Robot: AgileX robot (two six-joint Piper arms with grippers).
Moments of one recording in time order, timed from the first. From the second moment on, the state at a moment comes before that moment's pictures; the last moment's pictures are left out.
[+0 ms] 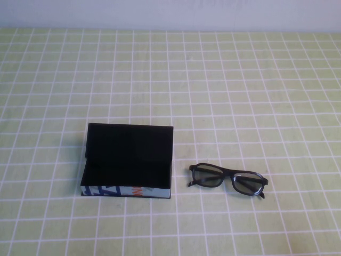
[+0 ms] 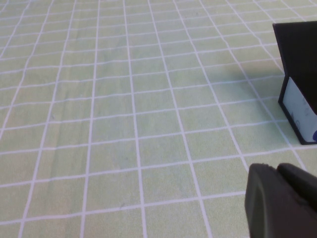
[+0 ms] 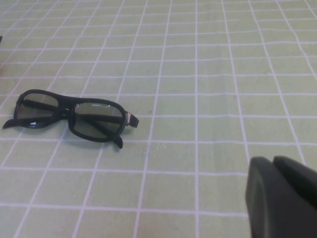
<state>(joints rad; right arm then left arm) 0.08 -0.01 0.03 0.33 0.37 -0.23 -0.06 -0.01 0.03 -0.11 0.39 0.17</state>
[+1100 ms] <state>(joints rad) 0.08 -0.01 0.03 0.90 0.23 -0.23 -0.06 -0.01 0.03 -0.11 0.39 0.17</state>
